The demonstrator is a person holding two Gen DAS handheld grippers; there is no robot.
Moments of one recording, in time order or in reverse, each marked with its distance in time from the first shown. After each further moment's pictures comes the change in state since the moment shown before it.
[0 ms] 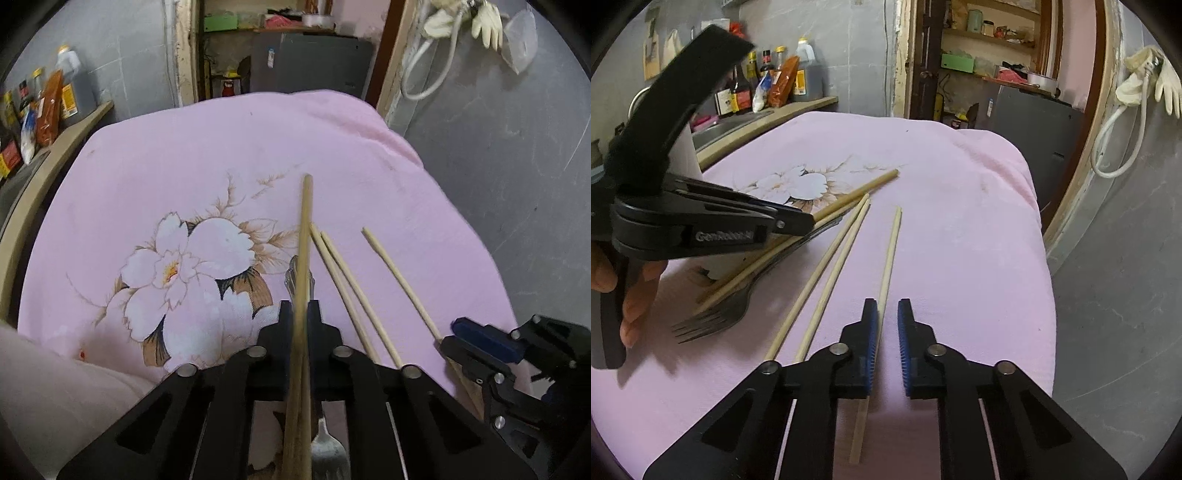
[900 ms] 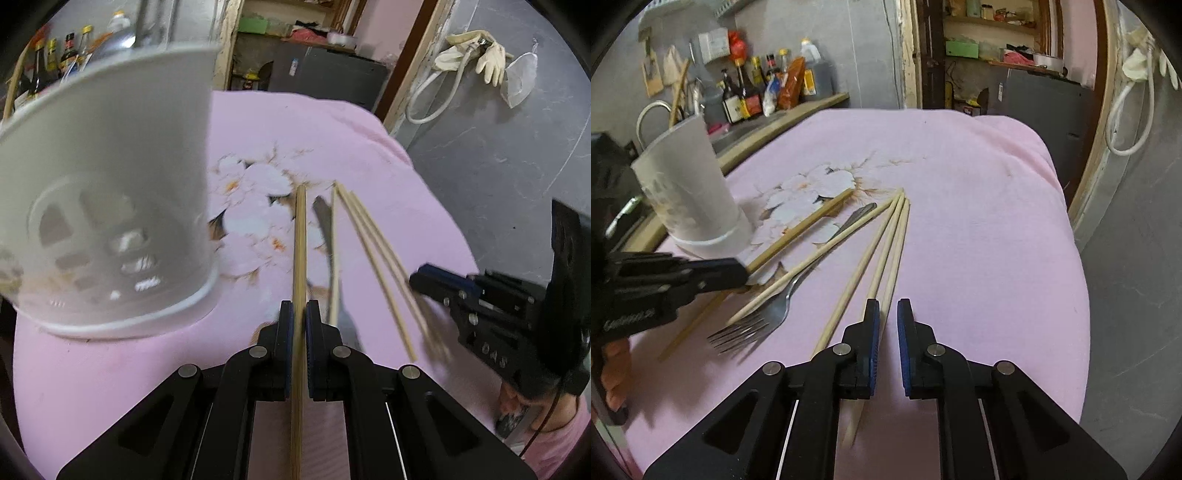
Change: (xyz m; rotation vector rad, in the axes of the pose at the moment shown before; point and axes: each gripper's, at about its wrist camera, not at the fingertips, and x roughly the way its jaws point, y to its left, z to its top) left arm -0.061 0.015 -0.064 -0.129 -0.042 -0.042; right arm 0.006 0.017 0.007 0.061 0.049 0.088
